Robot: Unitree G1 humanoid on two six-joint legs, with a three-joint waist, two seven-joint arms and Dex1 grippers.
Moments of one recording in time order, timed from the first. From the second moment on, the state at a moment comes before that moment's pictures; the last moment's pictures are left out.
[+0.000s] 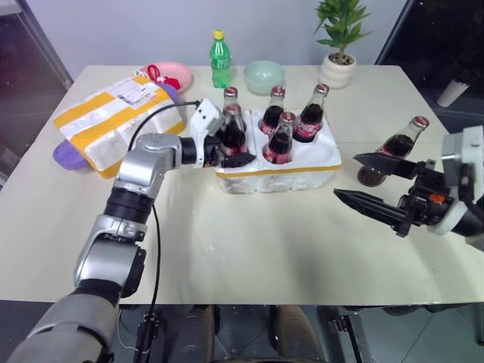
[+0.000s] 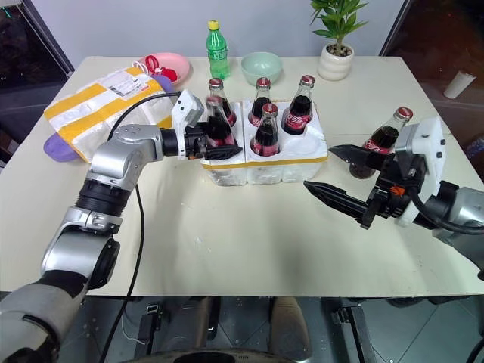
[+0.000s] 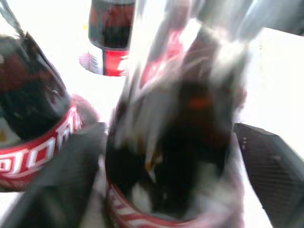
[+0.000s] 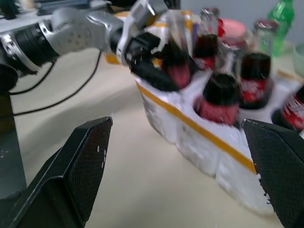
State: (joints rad) left arm -0.90 0.40 -0.14 0.38 -0.29 0.49 -1.01; right arm -0.06 -0.96 -0.56 -0.65 1.12 0.81 0.68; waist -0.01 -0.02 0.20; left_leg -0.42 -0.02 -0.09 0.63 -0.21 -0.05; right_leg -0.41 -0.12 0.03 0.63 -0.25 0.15
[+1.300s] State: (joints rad) left arm -0.80 0.64 0.01 -0.22 -0.82 0.95 -1.11; right arm 0.07 -0.76 -0.72 -0.41 0.75 0.73 0.40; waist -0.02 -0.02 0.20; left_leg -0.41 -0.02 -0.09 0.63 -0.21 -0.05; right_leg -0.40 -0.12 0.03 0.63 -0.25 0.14
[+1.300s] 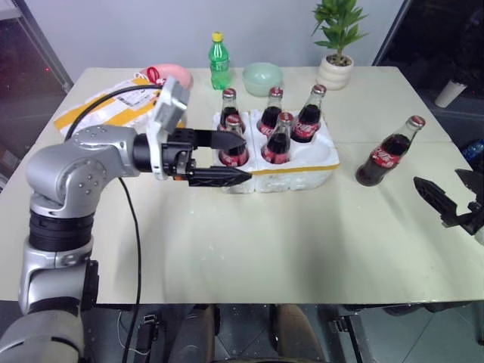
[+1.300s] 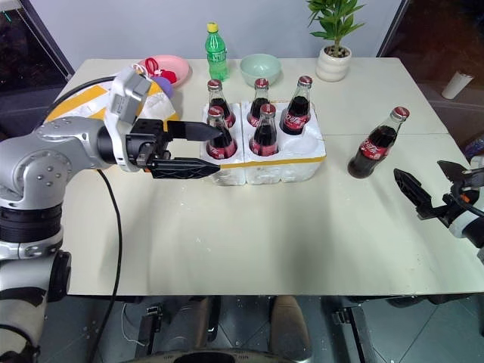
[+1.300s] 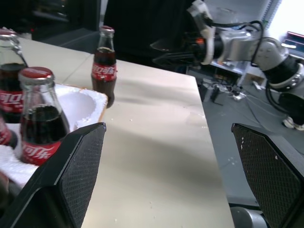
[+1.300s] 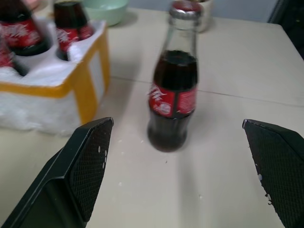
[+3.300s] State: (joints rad) left arm -0.77 0.67 0.02 -0.25 -0.81 0.90 -1.02; right arm -0.60 -0.78 -0.40 -0.20 0.79 0.80 0.52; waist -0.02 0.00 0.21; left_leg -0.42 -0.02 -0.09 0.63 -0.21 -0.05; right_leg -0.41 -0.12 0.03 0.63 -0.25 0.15
